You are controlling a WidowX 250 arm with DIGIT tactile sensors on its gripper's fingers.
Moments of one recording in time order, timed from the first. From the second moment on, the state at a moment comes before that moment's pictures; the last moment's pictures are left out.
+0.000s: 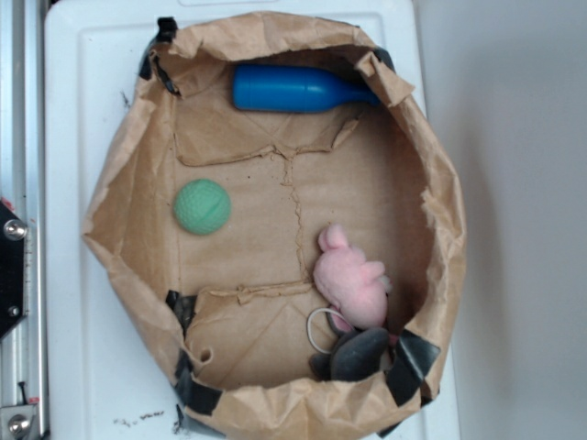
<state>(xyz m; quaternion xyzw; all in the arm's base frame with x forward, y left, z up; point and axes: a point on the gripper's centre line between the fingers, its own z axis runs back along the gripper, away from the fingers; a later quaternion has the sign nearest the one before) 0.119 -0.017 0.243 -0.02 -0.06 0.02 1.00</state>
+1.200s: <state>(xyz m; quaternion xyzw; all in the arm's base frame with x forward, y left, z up) 0.240 0.044 0.217 -0.04 -0.13 -0.02 0.99</state>
